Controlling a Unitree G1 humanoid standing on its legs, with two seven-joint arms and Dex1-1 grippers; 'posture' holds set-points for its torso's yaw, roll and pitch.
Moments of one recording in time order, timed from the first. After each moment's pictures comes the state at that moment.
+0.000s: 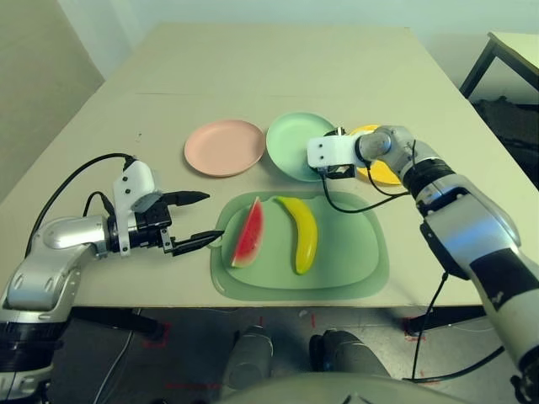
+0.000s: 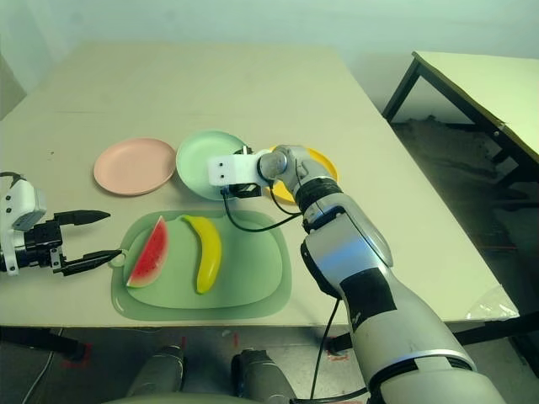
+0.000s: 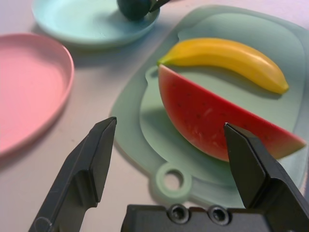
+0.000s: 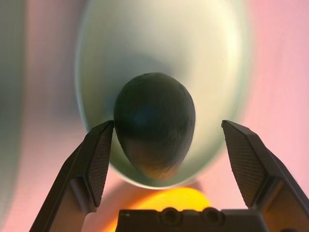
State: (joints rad) left arm -0.08 0.90 0.19 -0.14 -0.46 0.29 -1.12; right arm -1.29 -0.29 0.52 1.31 -0.51 -0.45 0.75
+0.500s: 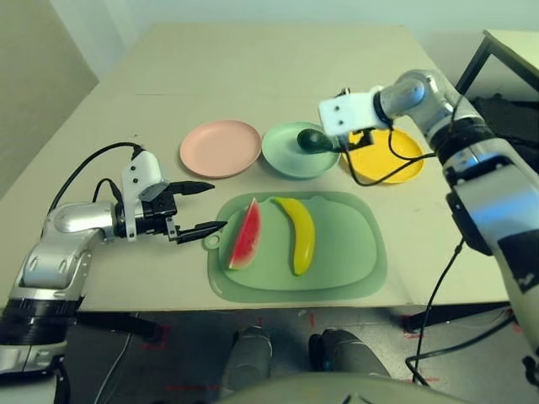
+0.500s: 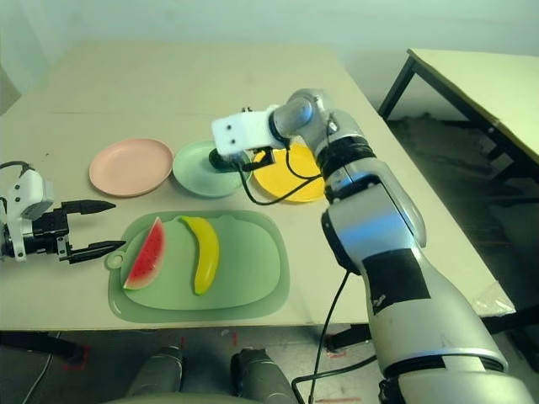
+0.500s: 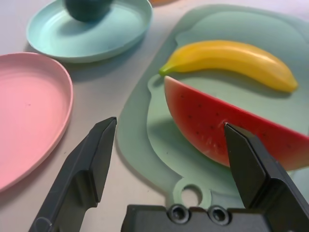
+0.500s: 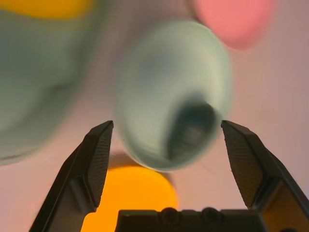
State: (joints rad) left arm -0.17 0.90 0.13 -0.01 -0.40 0.19 -1.22; right arm -1.23 -0.49 0.45 0.89 -0.29 -0.60 1.38
